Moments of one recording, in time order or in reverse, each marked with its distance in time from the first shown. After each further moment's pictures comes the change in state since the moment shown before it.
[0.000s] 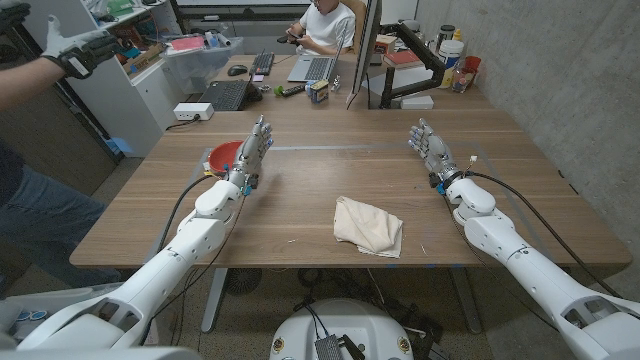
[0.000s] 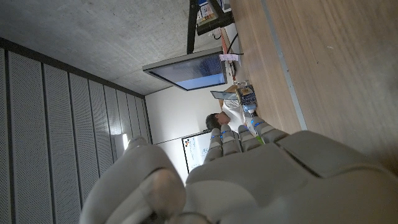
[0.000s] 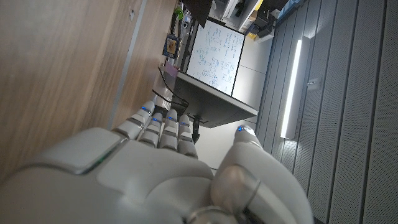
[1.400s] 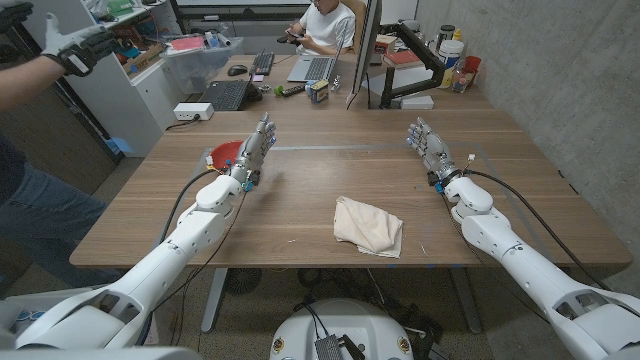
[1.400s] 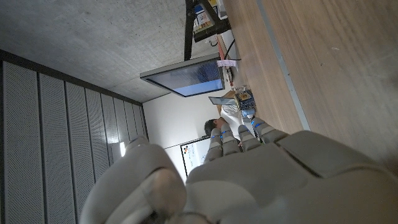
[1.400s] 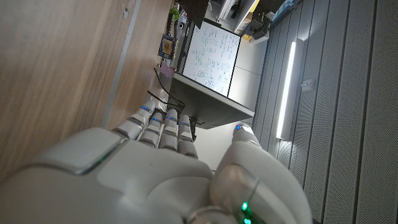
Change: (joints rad) left arm -0.037 0.013 0.016 0.002 0.008 0.043 -0.016; left_hand 0.008 0.008 0.000 0.000 0.000 0.000 0.000 0.000 0.000 -0.001 0.001 0.000 0.000 -0.008 0.008 0.000 0.000 -0.014 0.001 0.000 0.000; right arm 0.032 0.025 -0.009 0.063 -0.010 0.051 0.035; right_hand 0.013 0.013 0.007 -0.007 0.000 0.005 -0.005 0.000 0.000 0.007 -0.004 -0.004 0.000 0.009 -0.009 0.000 0.000 0.012 -0.002 0.000 0.004
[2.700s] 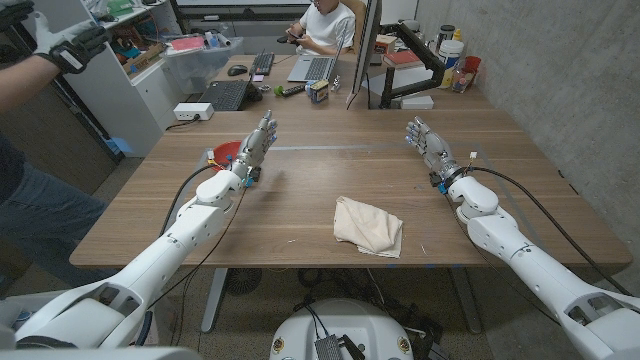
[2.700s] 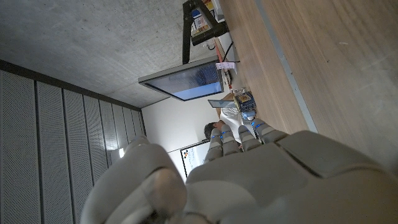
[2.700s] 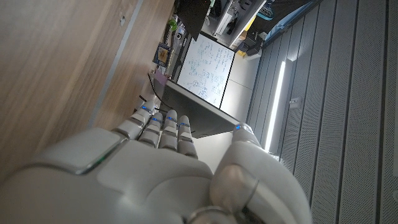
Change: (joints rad) left arm -0.028 0.009 0.012 -0.004 0.016 0.035 -0.002; left_hand 0.005 0.005 -0.008 0.000 0.000 0.000 0.000 0.000 0.000 -0.008 0.001 0.000 0.000 -0.003 -0.004 0.000 0.000 -0.011 0.000 -0.005 0.000; right arm -0.027 -0.056 -0.007 -0.057 -0.041 0.023 0.022; right_hand 0.000 0.000 0.002 -0.002 0.000 -0.020 -0.013 -0.006 0.000 0.001 -0.009 -0.012 0.000 0.000 0.000 0.000 0.000 0.000 0.000 -0.005 0.000
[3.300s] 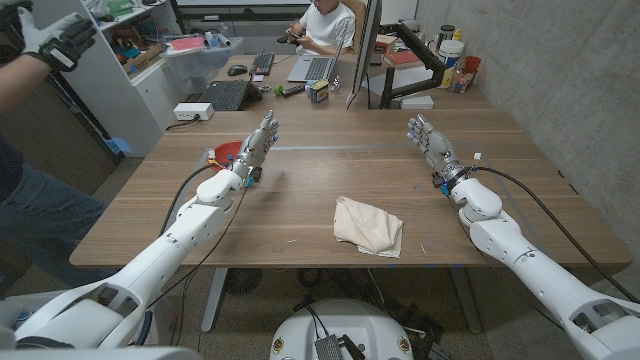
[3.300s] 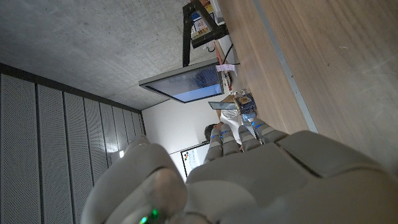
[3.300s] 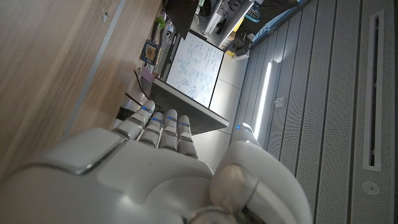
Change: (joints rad) left arm 0.005 0.007 0.003 -0.016 0.004 0.009 0.003; left_hand 0.004 0.004 -0.004 0.004 0.000 0.009 0.002 0.000 0.000 0.000 0.000 0.000 0.000 0.000 0.000 0.000 0.000 -0.003 0.003 0.000 0.000; right arm -0.030 -0.002 0.012 -0.020 -0.007 0.079 0.014; right_hand 0.000 0.000 0.000 0.000 0.000 -0.005 -0.005 0.000 0.000 0.000 0.000 0.000 0.005 0.000 0.000 0.000 0.000 0.000 0.000 -0.004 0.000
